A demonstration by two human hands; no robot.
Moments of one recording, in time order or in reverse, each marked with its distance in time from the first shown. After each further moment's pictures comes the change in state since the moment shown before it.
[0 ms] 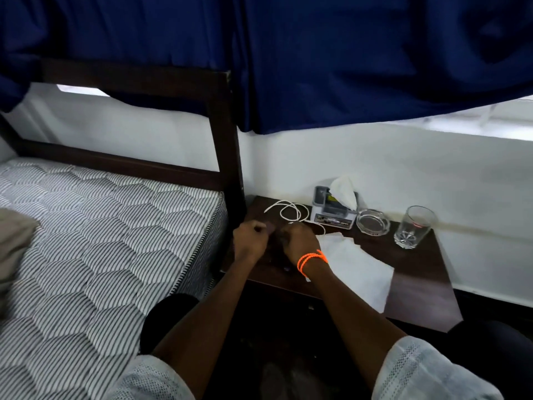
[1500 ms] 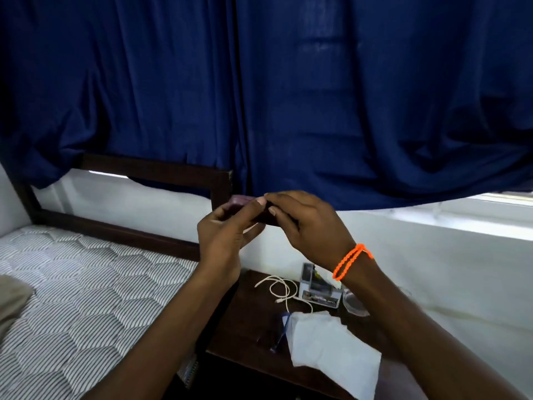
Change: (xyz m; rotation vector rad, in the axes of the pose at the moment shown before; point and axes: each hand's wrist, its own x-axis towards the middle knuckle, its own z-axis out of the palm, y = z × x) left_hand -0.064 0.199 -0.163 -1.158 -0.044 0.159; right_hand -0.021 -0.129 -0.258 -0.111 0.529 -0.772
